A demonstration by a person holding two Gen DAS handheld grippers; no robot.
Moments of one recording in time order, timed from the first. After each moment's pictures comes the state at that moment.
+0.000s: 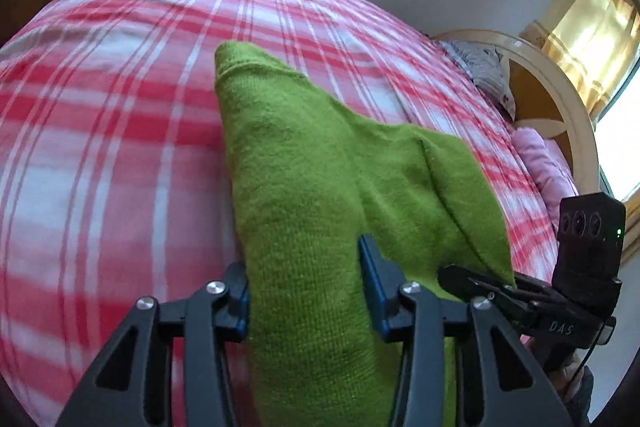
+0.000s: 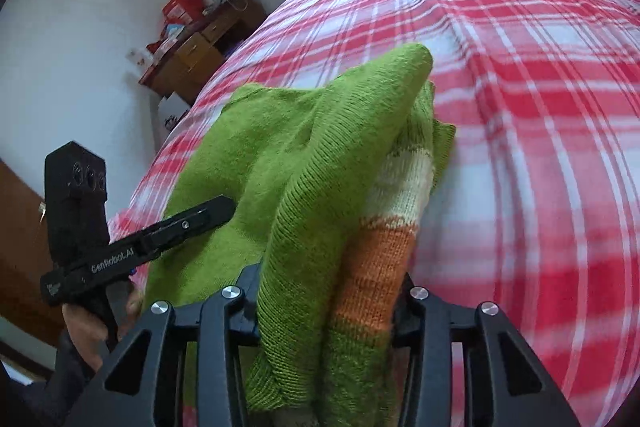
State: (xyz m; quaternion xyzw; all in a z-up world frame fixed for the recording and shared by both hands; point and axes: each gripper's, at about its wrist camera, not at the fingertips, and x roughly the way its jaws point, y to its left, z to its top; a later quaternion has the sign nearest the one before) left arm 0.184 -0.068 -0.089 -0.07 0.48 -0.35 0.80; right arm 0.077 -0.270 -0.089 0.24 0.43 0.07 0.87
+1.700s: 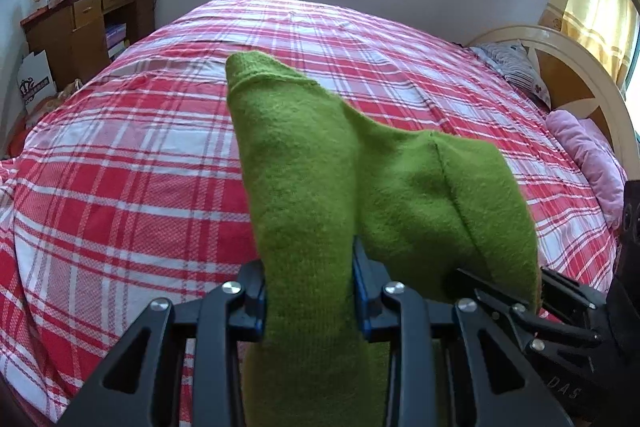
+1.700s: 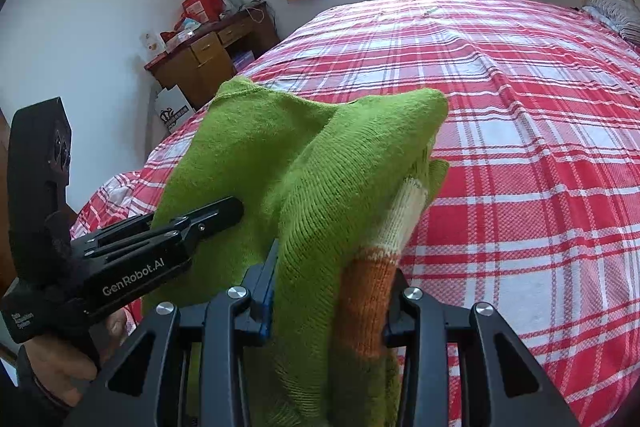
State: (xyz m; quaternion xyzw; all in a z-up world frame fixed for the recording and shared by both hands) left arm 0.101 -0.022 -0.066 0.00 0.42 -0.25 0.87; right arm -0.009 -0.145 -0.062 0.15 0.37 0.02 0.92
